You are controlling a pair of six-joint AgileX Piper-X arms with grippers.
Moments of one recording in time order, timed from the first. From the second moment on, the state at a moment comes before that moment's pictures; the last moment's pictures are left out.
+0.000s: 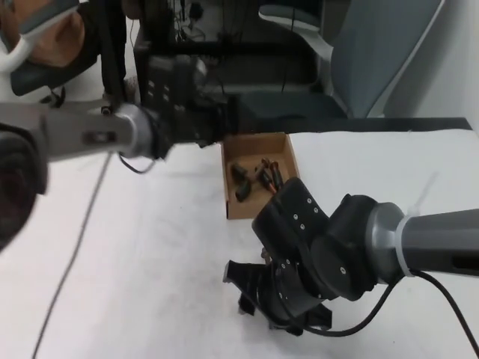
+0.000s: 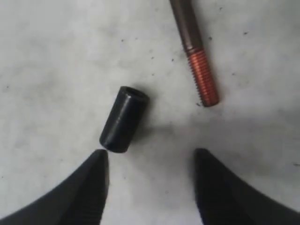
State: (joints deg) left arm -17.7 122.4 -83.1 -6.3 34.0 -26.9; right arm 44.0 99.3 -53.1 23.2 0.7 56.2
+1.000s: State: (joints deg) left arm -8.9 98.6 -53.8 9.0 42.4 -15.8; right arm 44.0 108.5 -67.4 37.7 6.1 61.8
